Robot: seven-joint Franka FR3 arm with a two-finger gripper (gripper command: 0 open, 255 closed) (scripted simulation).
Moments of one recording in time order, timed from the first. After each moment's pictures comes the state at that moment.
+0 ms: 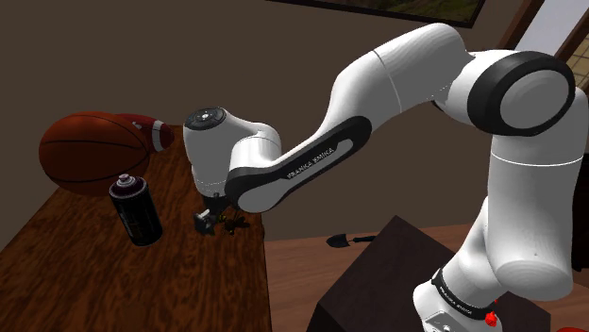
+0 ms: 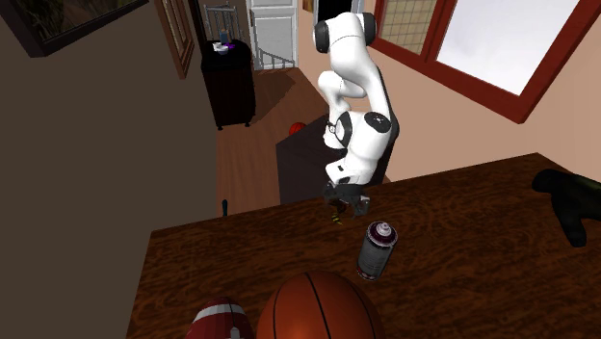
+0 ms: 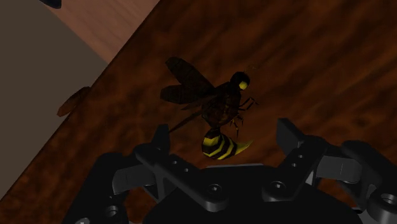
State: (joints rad) arm 0.27 0.43 0.40 -1.84 -0.42 2.23 0.65
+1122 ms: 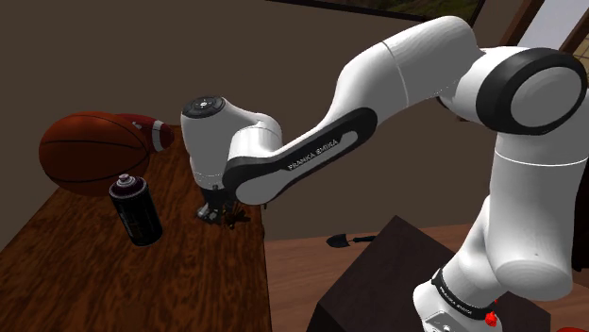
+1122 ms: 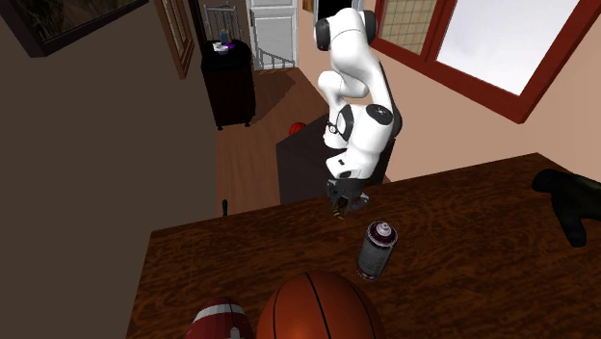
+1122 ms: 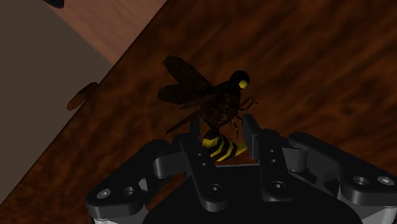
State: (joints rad) arm 0.26 0.40 0.41 -1.83 -0.40 2.19 0.63
